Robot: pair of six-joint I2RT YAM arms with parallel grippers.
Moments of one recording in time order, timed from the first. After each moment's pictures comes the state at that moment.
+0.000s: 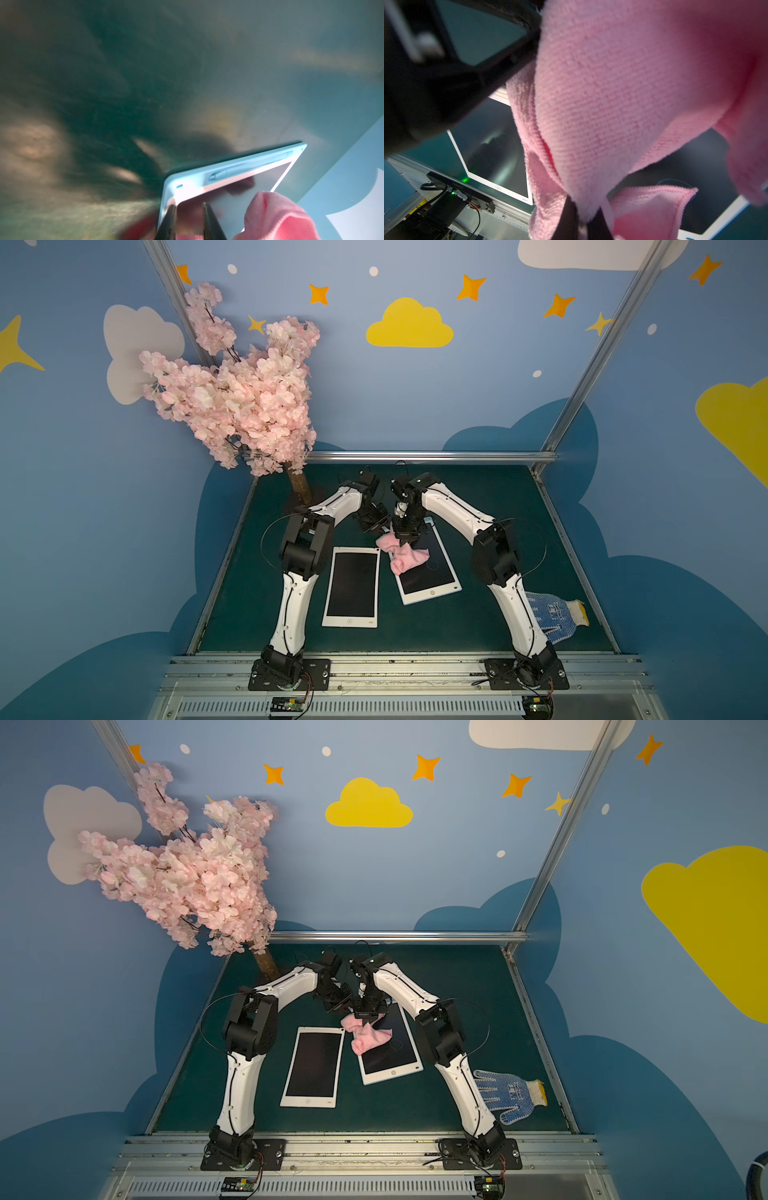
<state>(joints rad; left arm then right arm) -0.37 2.30 1.84 -0.86 0.43 -0.83 0.70 2.37 2.21 -1.36 -0.31 0.43</state>
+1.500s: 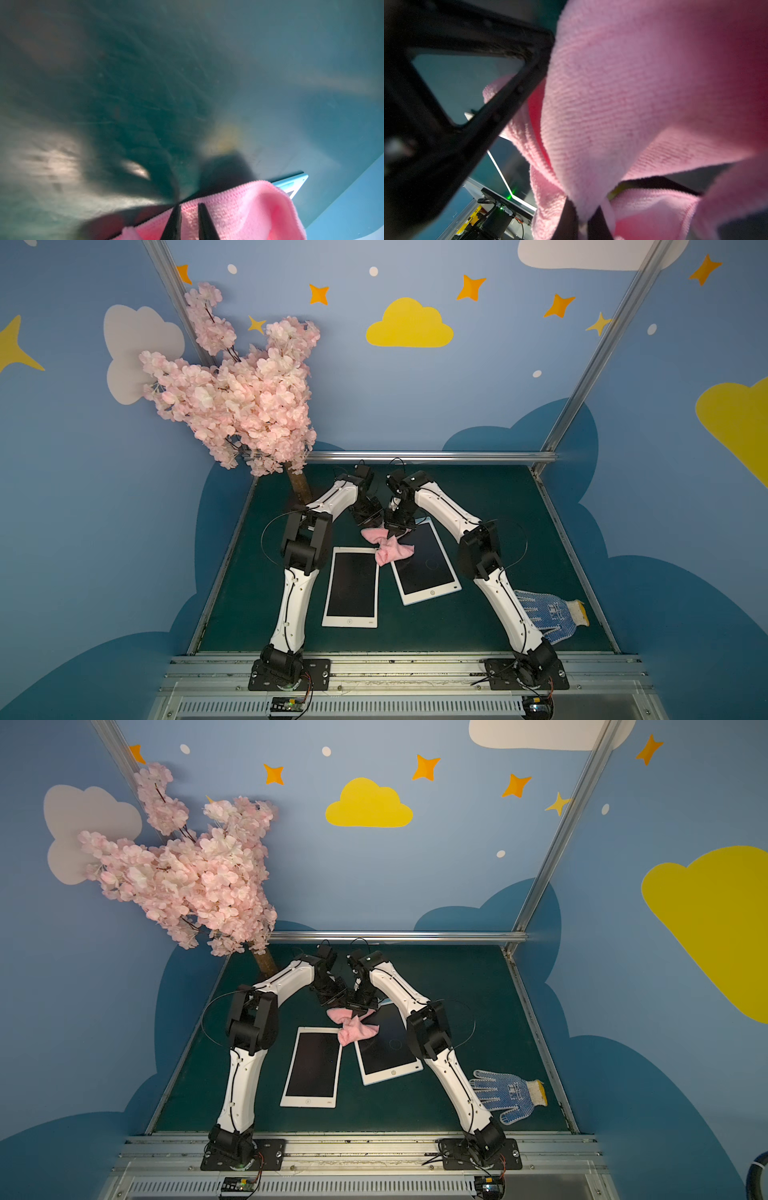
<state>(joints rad) -0.31 2.36 1.94 -0.92 0.36 -0.82 0.67 2.61 2.54 -1.41 -0.44 0.60</state>
